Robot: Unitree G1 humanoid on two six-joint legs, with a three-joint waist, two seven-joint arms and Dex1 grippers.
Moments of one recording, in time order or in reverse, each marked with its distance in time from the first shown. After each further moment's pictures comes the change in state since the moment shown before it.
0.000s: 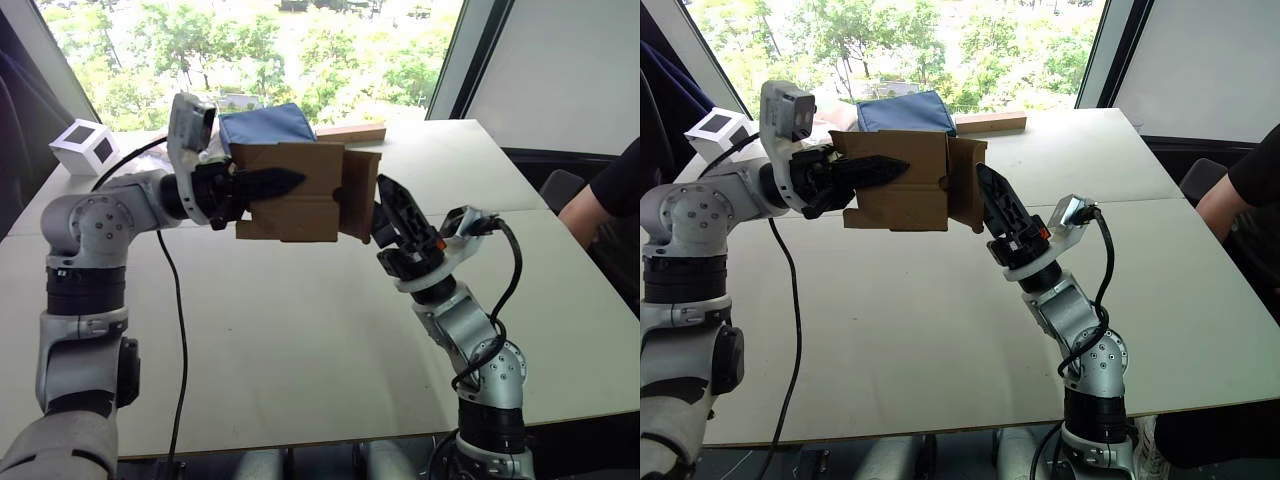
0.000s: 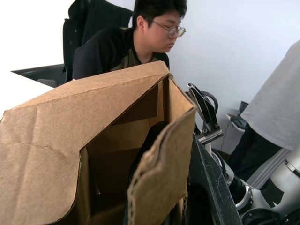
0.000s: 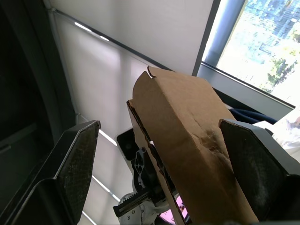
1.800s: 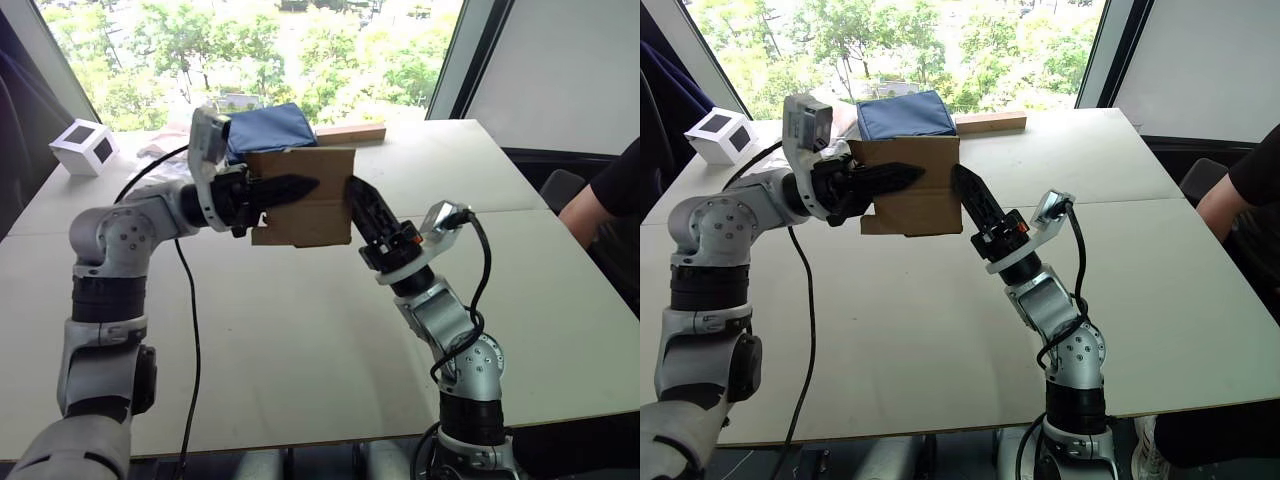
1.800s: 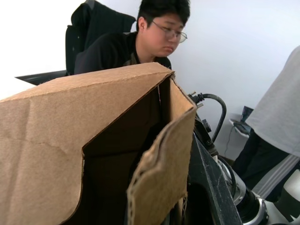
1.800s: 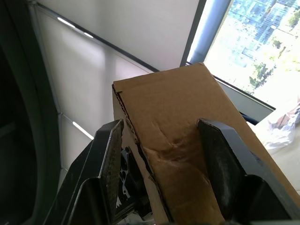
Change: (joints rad) left arm 0.036 -0.093 -0.004 -0.021 0.027 -0.057 0.052; right arm -0.042 0.083 0.050 0.023 -0.147 -0.024 -0.029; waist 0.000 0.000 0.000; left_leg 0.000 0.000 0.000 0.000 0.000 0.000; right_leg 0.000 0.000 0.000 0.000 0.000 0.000
